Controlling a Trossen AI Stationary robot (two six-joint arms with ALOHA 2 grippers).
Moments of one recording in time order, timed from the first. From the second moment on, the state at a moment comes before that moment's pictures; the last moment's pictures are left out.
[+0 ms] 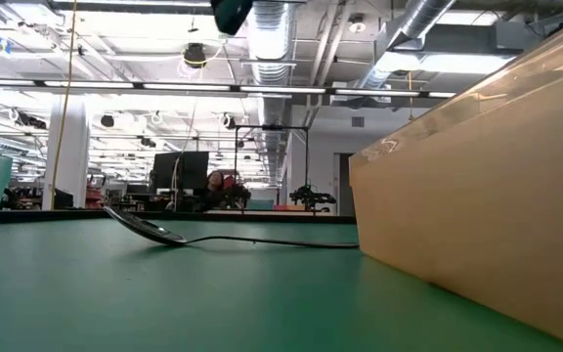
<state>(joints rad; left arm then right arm) -0.22 1.42 1.04 0.07 -0.12 -0.35 0.80 1.21 1.09 -0.47 1.02 0.29</state>
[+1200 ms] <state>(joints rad) -0.16 1.42 1.04 0.06 0.24 -0.55 0.43 1.40 1.09 0.10 0.46 -0.39</state>
